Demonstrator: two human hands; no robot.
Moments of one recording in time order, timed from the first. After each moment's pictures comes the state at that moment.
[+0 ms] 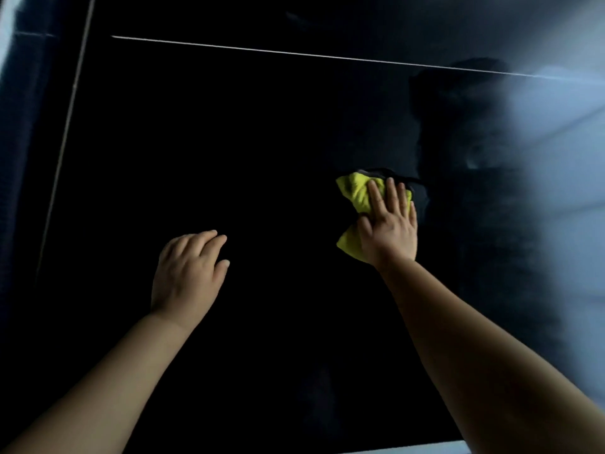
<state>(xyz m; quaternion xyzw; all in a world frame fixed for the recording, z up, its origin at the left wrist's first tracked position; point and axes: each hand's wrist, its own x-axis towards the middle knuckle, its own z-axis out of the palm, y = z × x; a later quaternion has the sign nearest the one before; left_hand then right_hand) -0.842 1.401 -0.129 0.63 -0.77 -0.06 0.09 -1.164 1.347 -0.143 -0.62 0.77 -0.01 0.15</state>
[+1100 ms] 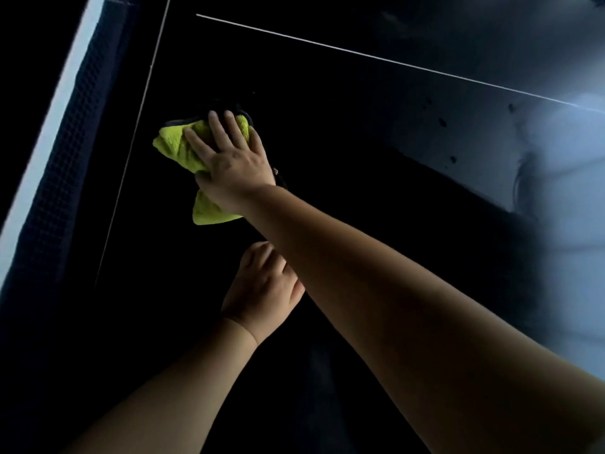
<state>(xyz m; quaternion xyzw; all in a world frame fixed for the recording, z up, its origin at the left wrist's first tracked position) -0.811 1.368 -0.169 0.57 -0.81 -0.08 0.12 -0.810 1.213 -0.154 -0.87 0.47 0.05 0.15</state>
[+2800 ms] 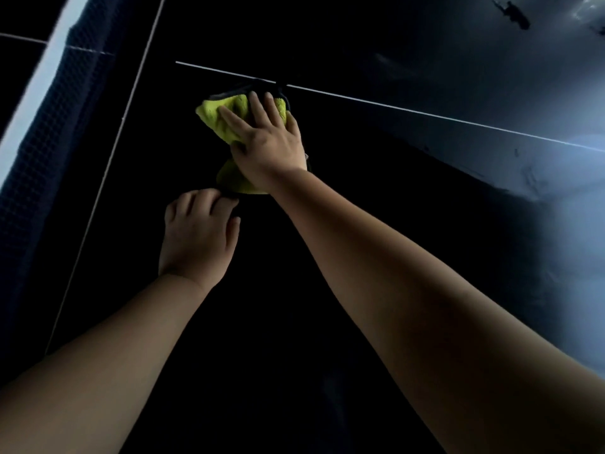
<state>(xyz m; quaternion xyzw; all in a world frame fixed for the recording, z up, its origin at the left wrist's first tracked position) -0.763 1.218 -0.172 0.70 -0.70 -0.03 0.10 -0.868 1.079 -0.166 -0.83 0.54 -0.02 0.13</state>
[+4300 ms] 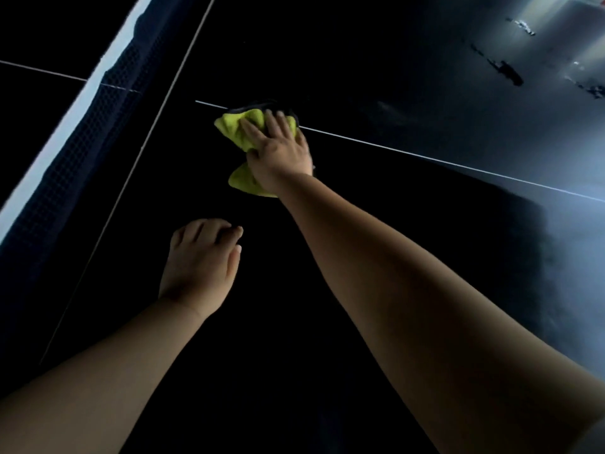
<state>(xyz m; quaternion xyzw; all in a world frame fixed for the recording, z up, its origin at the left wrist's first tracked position) -0.763 1.217 -0.167 0.69 -0.72 -0.02 0.10 -0.867 1.035 -0.161 -0.82 0.55 -0.03 0.15</state>
